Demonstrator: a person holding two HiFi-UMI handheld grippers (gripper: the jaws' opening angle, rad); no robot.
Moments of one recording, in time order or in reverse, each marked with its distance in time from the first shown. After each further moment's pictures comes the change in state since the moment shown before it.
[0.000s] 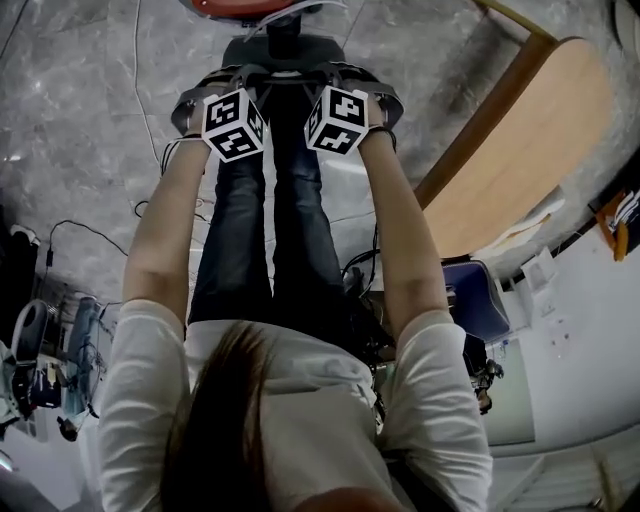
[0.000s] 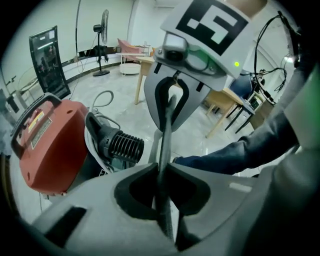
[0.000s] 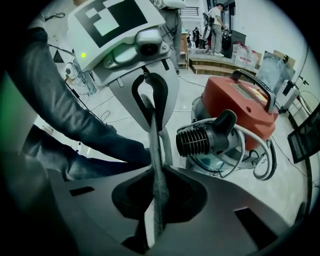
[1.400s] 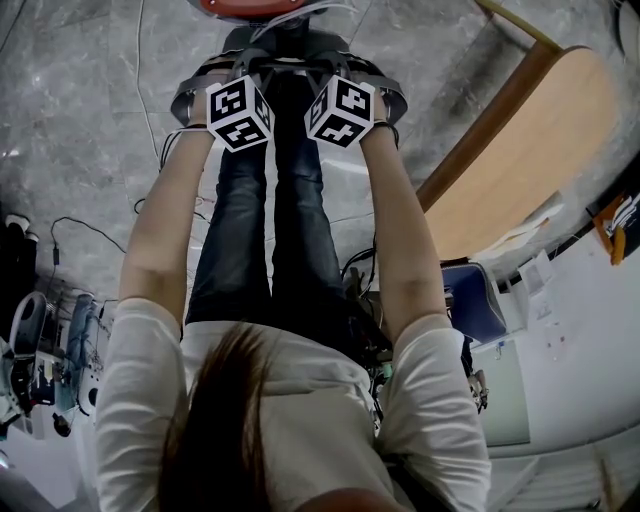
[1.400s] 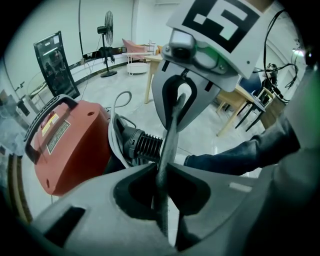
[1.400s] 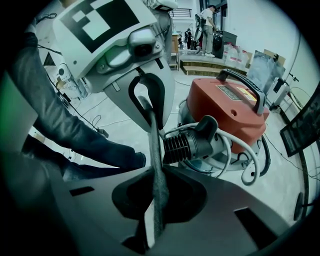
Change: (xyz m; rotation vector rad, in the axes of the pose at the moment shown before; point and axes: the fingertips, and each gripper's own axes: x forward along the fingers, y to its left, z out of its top) left arm -0.004 0.042 -0.001 -0.012 0.026 0.104; right arm 0.002 -0.033 0.012 0.055 -0.012 -0.064
